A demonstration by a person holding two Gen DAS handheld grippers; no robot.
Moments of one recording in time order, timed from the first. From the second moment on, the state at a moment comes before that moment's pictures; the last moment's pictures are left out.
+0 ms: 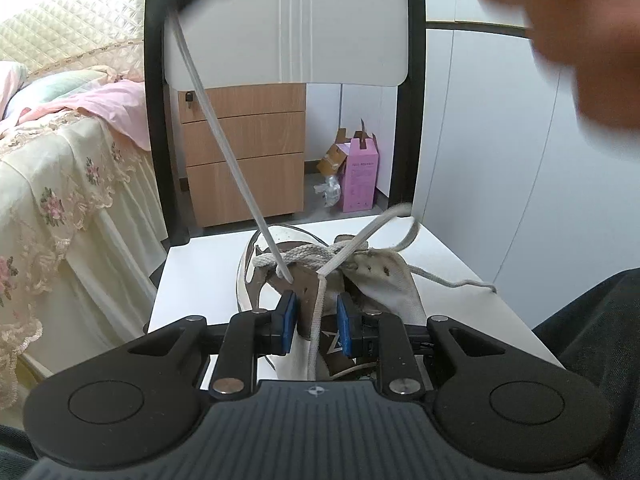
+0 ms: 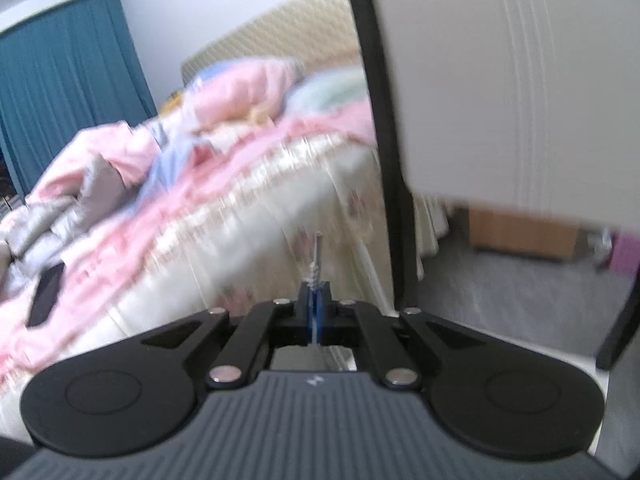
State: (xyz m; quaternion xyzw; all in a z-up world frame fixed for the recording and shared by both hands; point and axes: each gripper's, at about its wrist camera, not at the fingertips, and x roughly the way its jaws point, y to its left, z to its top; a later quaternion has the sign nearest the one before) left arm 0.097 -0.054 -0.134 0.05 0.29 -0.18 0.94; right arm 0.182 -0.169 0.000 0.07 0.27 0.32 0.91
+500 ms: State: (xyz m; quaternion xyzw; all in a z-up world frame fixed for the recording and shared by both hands) left arm 0.105 -0.050 -0.134 0.04 0.29 -0.19 0.94; right arm 0.191 -0.148 0.109 0.08 0.16 0.38 0.91
